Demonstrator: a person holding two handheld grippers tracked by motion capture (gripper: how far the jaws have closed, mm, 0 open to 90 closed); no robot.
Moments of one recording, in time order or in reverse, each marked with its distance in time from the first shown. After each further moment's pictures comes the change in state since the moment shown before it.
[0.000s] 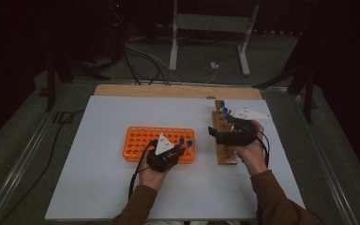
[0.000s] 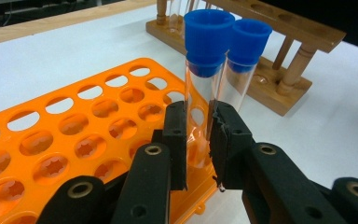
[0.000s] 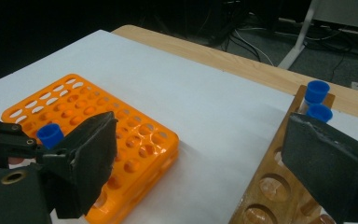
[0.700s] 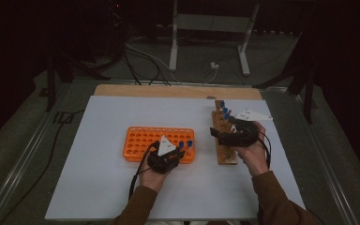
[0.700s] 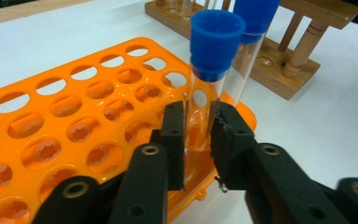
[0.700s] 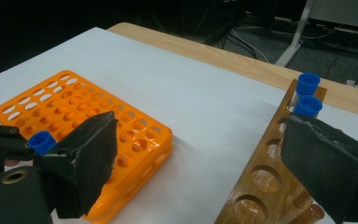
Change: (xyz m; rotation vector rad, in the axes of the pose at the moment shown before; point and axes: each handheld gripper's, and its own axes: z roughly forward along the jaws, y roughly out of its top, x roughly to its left) left arm 0.000 -0.005 0.005 0.046 0.003 -0.010; right arm -0.004 -0.004 -0.002 0.000 -0.010 0.001
